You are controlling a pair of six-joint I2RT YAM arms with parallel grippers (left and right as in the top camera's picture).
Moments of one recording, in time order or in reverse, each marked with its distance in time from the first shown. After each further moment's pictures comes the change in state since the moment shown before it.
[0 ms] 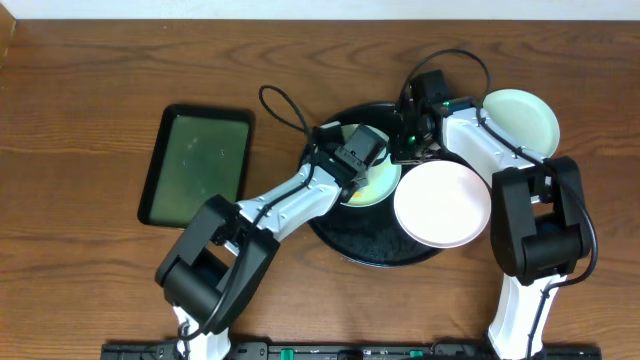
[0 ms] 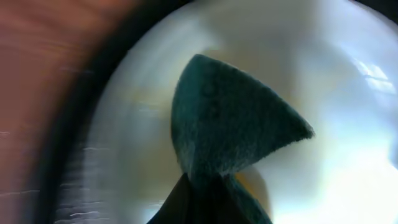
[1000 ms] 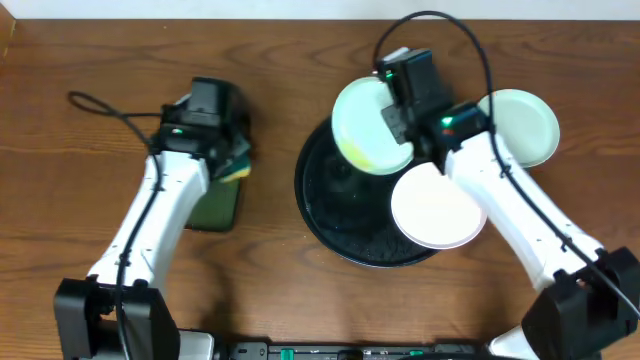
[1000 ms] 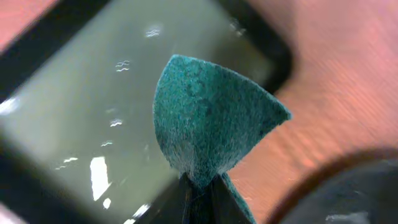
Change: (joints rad) left arm 0.565 -0.374 -0.020 -0.296 0.154 0.156; right arm 0.209 -0.381 0.033 0.019 0.618 -0.343
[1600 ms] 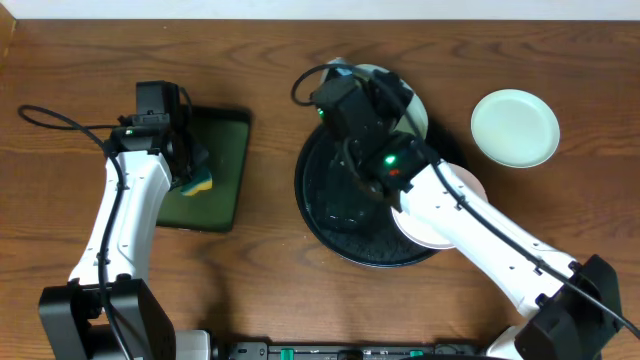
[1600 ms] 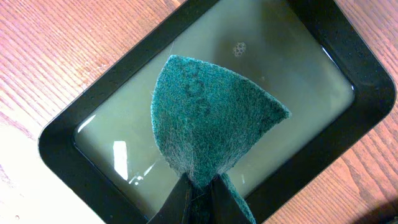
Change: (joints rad) left arm 0.203 0.000 -0.001 -0.077 0.021 0.127; right arm 0.270 -0.005 0.001 0.249 0.585 -0.621
